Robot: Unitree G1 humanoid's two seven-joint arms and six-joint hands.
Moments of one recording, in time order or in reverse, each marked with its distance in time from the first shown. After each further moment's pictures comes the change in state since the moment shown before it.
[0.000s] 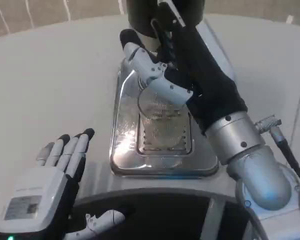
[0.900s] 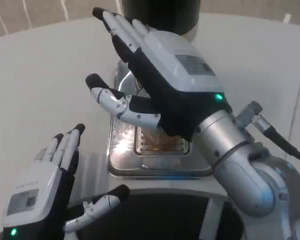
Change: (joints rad) left arm -0.117 -0.060 -0.004 0.168 -0.062 0.001 0.063; right arm -0.111 -0.189 0.253 -0.085 -0.566 0.173 0.232
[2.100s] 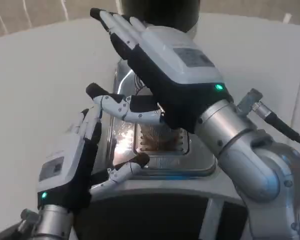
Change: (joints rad) left arm -0.295 -0.041 -0.076 0.303 -0.124 -0.090 0.050; right arm -0.033 0.008 -0.075 0.049 -0.004 -0.093 0.077
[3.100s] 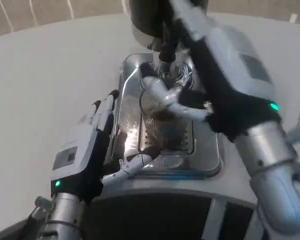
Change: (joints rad) left arm -0.097 -0.011 -0.047 0.091 -0.006 -0.012 0.025; right arm 0.239 0.078 -0.126 -0.101 -0.025 -0.066 -0.324
